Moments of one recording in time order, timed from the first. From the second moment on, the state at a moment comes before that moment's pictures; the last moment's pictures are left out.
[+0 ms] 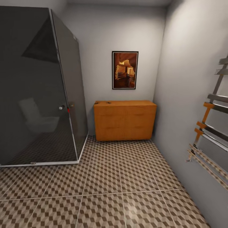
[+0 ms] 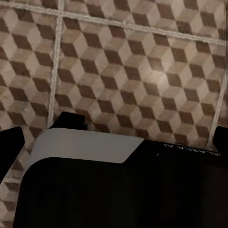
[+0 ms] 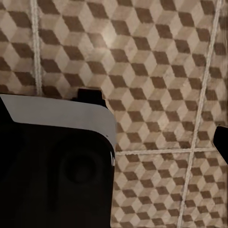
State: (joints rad) left arm -0.20 -0.07 -0.34 -0.01 0.55 -0.10 0.05; right arm -0.19 0.03 0.02 0.03 0.11 -0.02 -0.18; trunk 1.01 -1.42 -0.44
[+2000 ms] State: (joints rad) left arm -0.20 -0.07 -0.34 -0.01 0.55 -0.10 0.05; right arm -0.19 0.02 0.02 0.03 0.11 -0.02 -0.18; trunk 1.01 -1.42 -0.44
